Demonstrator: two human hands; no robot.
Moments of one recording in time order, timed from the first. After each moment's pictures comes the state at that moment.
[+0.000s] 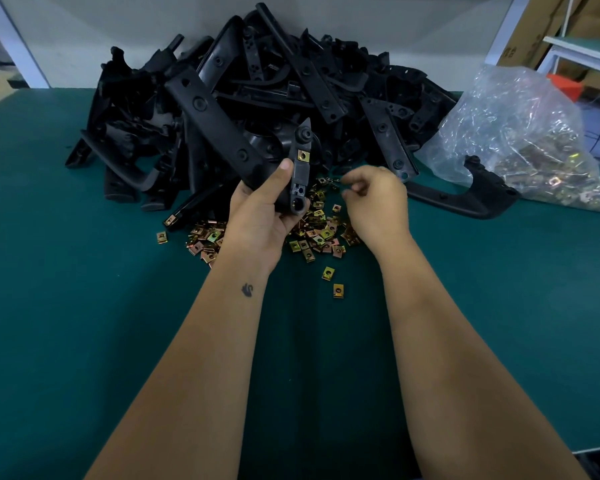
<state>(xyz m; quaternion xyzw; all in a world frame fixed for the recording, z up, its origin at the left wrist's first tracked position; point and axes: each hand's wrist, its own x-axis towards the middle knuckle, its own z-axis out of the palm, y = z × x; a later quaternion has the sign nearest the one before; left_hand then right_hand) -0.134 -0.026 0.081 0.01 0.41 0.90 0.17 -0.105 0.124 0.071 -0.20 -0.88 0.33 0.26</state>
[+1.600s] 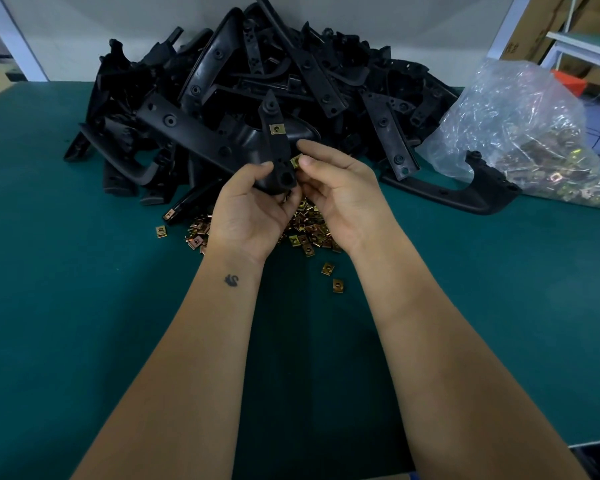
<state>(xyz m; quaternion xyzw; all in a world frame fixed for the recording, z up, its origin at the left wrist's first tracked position) -0.141 -0.038 0.078 0.05 0.26 0.93 0.25 -0.099 0.075 0.098 -0.07 -0.53 0.83 0.15</state>
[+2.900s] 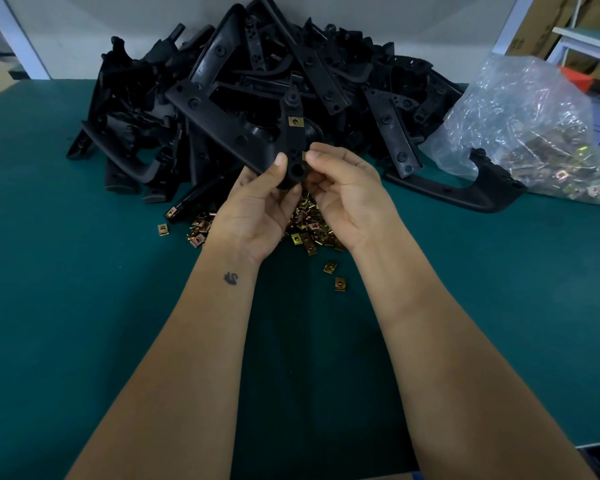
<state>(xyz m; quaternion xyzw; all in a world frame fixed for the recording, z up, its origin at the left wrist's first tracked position) -0.135 -0.039 0.082 0.07 0.33 0.91 0.23 -0.103 0.076 0.095 -0.06 -0.45 0.88 0.15</state>
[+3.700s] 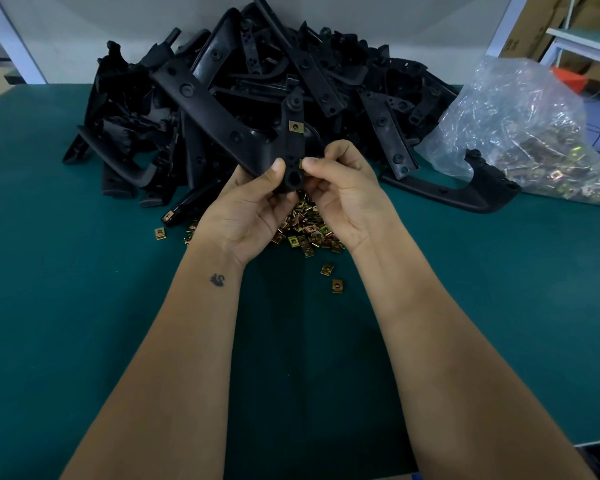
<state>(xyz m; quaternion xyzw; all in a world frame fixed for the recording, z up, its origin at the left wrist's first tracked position) -0.137 -0.050 0.087 0.10 0.36 0.89 0.26 -0.104 0.082 0.094 -0.01 -0.48 0.87 0.14</state>
